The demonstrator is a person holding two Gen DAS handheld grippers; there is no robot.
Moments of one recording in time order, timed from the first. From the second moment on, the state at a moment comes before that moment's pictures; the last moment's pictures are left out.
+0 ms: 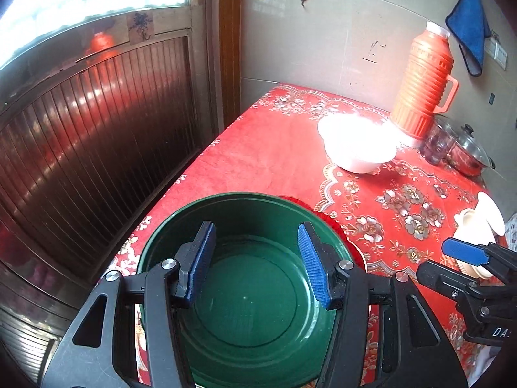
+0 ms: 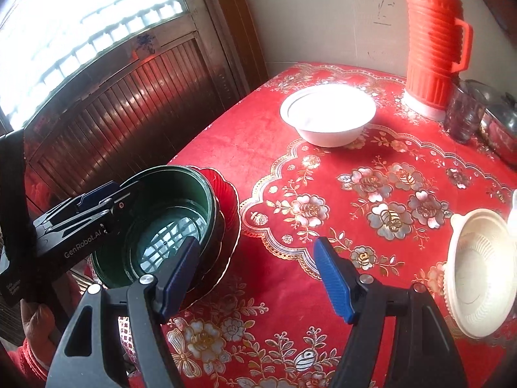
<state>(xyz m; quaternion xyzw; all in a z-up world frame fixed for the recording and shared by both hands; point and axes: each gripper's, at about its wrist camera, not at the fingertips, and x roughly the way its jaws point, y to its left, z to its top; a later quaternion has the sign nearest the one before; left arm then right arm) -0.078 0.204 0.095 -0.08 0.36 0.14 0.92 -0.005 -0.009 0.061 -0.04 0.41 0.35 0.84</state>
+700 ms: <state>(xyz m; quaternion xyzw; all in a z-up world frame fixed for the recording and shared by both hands) -0.025 0.110 0.101 -0.03 0.38 0.05 0.93 0.017 -0.085 0.066 0.01 0.41 0.29 0.87</state>
